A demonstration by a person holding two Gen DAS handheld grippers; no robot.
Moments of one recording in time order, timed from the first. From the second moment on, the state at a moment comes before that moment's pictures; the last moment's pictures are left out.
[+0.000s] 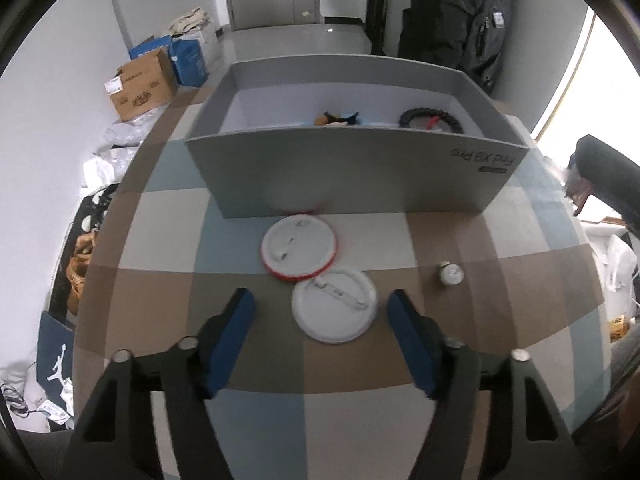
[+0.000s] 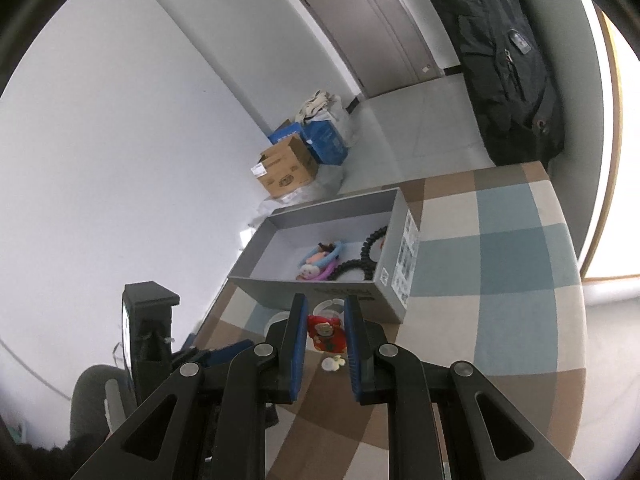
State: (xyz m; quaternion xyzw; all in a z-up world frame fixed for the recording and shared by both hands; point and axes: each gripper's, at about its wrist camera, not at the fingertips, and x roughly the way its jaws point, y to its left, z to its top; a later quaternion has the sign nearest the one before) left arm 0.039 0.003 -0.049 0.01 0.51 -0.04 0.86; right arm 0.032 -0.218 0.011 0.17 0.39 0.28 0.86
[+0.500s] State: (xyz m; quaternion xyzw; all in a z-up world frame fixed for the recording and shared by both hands) left arm 0.033 0.013 -0.044 -0.05 0.52 -0.10 0.85; right arm 0.029 -0.222 0.015 0.17 0.38 0.28 0.86
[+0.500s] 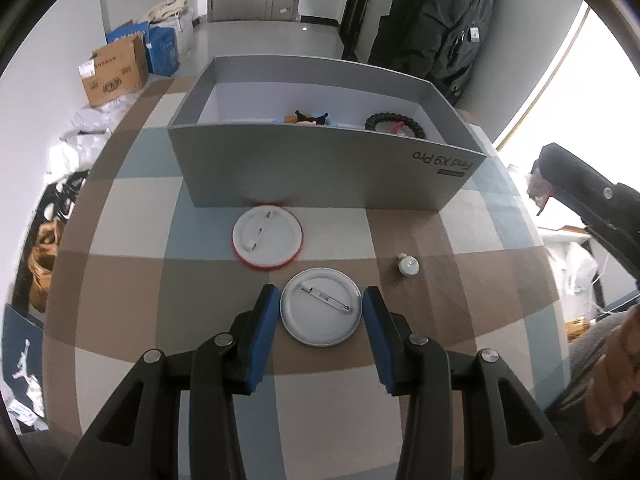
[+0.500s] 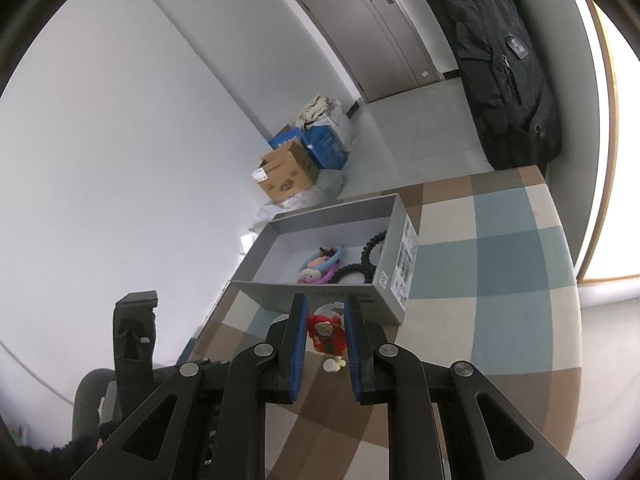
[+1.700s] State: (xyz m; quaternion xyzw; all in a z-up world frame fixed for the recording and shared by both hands) left arm 0.052 0.031 0.022 -0.10 0.38 -0.10 0.91; right arm 0.056 -0.194 0.037 0.18 0.36 0.33 0.86
